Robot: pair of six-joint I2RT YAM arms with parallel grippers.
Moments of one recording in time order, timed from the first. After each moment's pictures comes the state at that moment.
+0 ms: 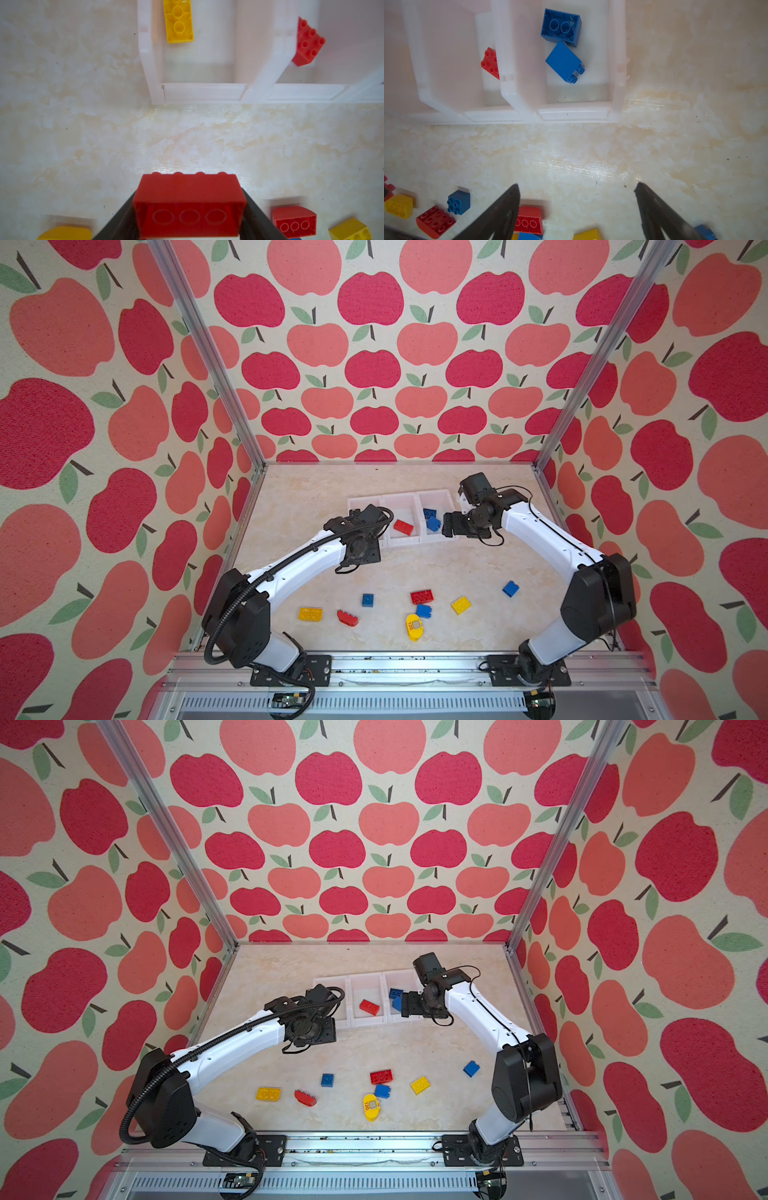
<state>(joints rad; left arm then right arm) -0.70 1.51 1.20 -0.92 -0.20 -0.73 0.49 1.59 1.32 -0.92 -0.09 0.36</state>
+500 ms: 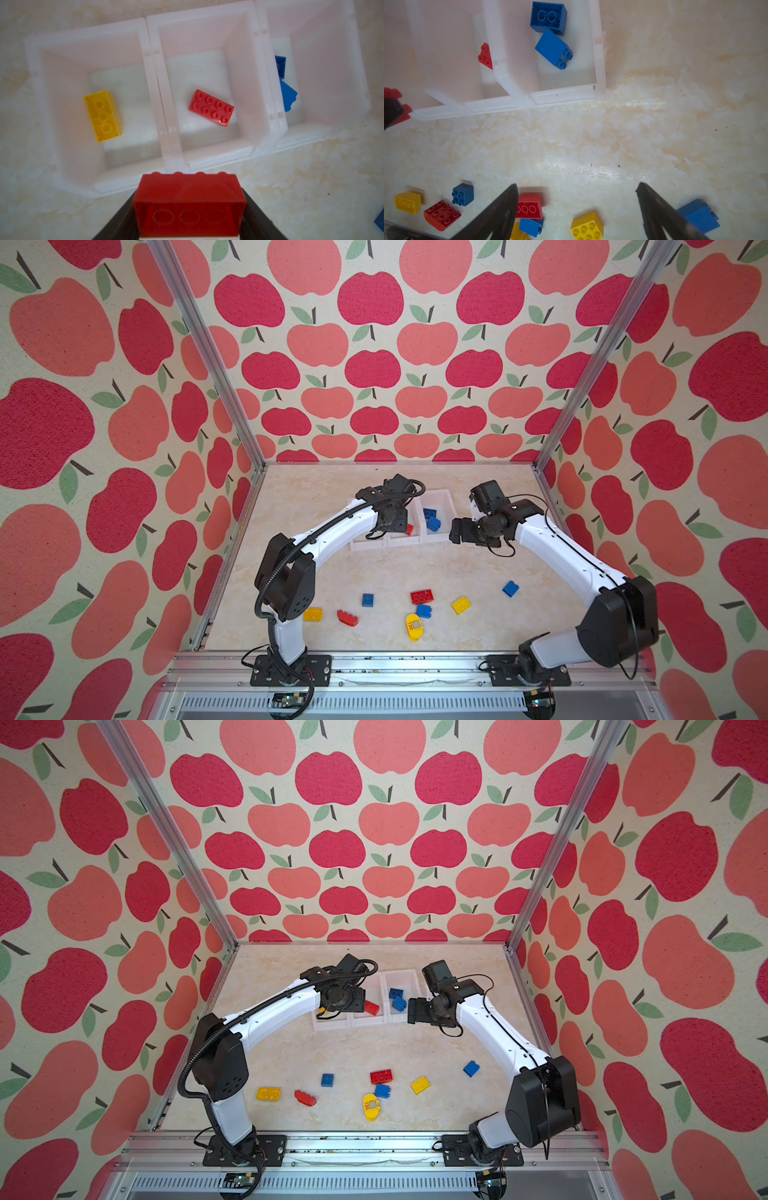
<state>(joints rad) -0.70 1.89 1.64 -0.87 -0.18 -0.54 0.47 1.44 1.21 -0.92 -0.08 0.41</state>
